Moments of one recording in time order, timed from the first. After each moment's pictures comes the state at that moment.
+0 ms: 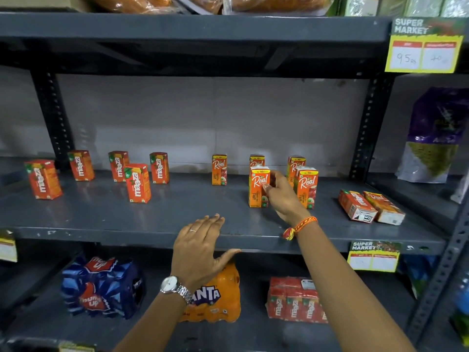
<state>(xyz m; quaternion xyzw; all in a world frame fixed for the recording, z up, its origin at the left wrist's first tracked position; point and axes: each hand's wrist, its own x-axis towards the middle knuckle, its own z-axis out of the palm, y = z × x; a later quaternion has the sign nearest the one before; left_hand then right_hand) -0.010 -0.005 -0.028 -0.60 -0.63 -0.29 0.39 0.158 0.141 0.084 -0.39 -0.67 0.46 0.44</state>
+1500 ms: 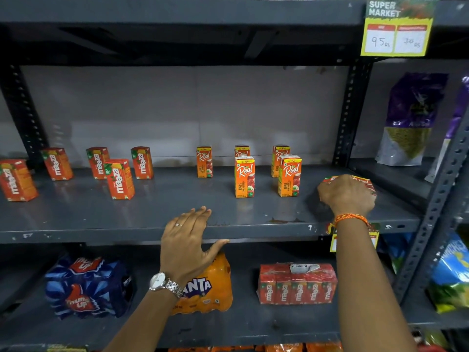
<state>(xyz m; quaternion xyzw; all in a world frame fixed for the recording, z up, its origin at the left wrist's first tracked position) -0.007 -0.005 -0.030 -0.60 -0.65 -0.30 0.36 0.291 0.127 0.094 -0.74 -0.55 0.12 0.37</state>
